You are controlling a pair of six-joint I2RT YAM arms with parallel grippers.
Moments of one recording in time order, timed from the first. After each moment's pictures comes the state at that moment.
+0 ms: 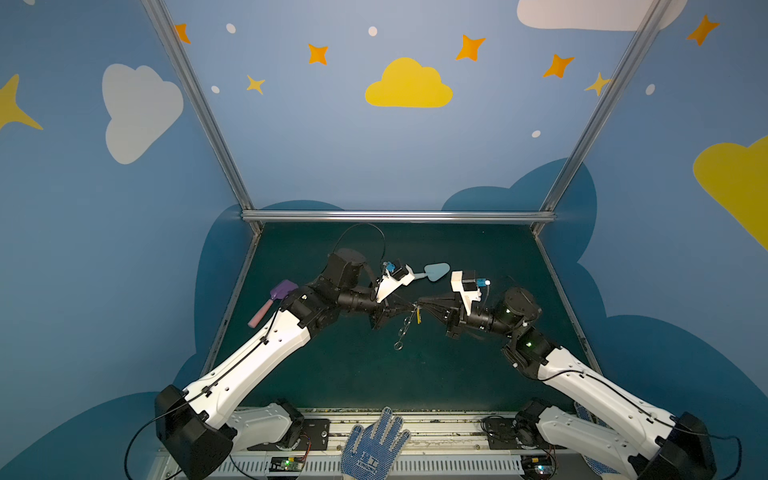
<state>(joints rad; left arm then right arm) -0.65 1.22 1.17 -0.51 0.70 0.18 0.70 0.95 0.66 0.39 -0.65 0.18</state>
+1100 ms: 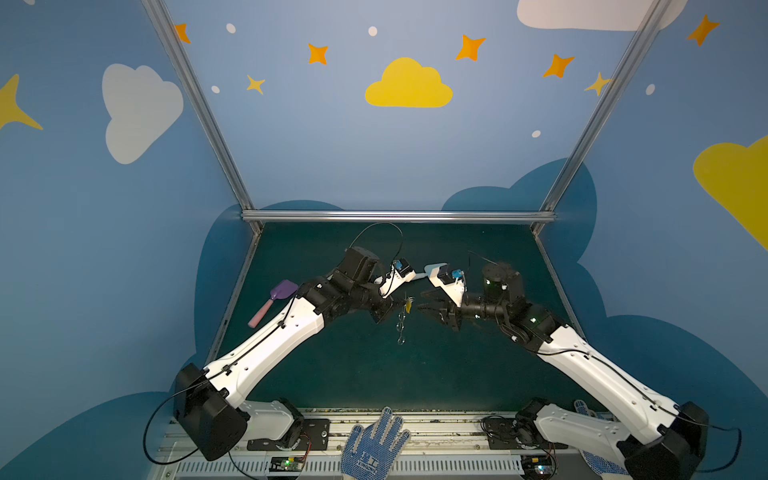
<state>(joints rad) -0.65 1.33 1.25 -0.66 0.42 0.20 0.67 1.10 0.97 -0.29 -0.59 -0.21</state>
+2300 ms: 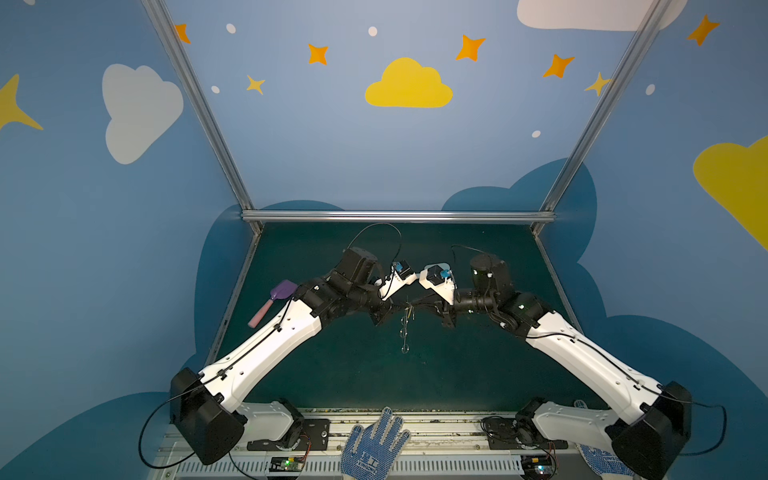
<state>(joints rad) -0.66 1.31 1.25 -0.67 0.47 0.22 0.67 1.20 1.04 -0.34 -0.69 -0.31</state>
